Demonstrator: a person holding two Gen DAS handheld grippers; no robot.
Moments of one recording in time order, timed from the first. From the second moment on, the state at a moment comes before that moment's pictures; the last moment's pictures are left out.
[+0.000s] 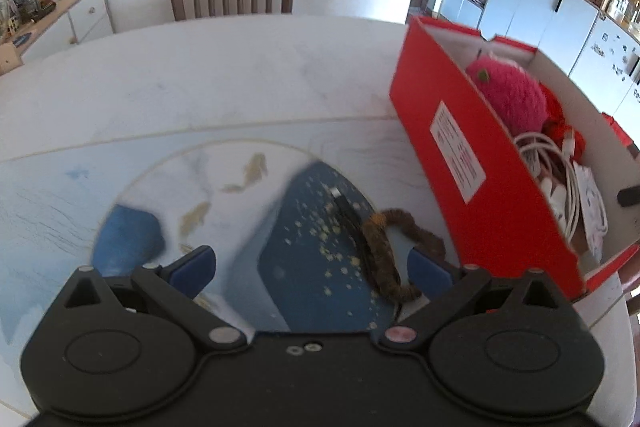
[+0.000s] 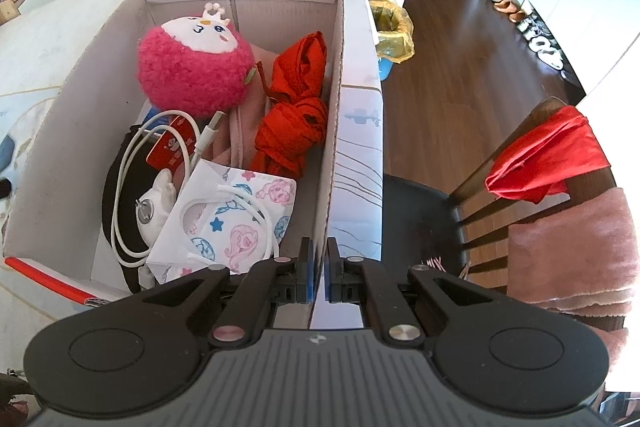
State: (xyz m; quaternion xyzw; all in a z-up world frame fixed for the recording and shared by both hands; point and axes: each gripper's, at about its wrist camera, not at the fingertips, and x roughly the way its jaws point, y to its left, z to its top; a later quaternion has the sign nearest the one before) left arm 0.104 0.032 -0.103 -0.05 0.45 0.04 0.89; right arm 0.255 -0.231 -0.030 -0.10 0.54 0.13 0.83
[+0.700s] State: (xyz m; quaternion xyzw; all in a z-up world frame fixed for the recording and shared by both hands) left arm 0.128 -0.001 -0.129 -0.06 0.45 0.02 0.89; right arm 0.251 -0.232 -0.032 -0.10 0.55 0.12 0.82
